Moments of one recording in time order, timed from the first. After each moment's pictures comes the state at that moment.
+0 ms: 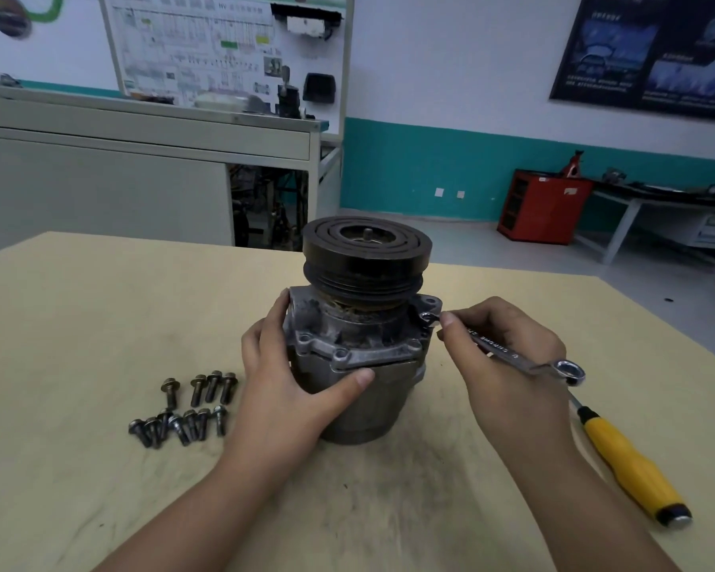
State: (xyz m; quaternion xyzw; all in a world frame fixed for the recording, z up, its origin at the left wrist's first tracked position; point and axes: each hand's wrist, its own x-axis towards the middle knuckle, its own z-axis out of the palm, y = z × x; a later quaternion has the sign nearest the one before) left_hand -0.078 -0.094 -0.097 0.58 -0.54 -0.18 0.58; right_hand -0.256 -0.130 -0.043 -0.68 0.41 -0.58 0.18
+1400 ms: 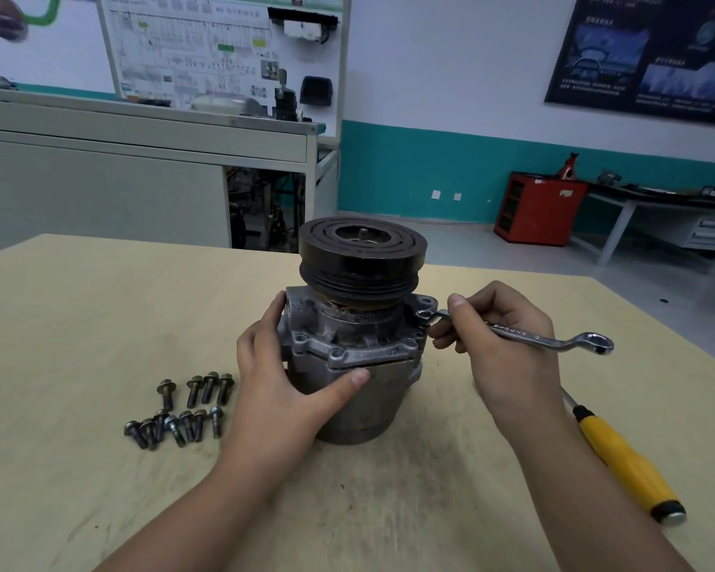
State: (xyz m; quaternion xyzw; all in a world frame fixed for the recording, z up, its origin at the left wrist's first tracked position) left_hand -0.079 -0.094 -0.098 0.58 -0.52 -0.18 0.60; right_hand -0.258 -0.153 -0.042 -0.63 0.37 -0.60 0.31
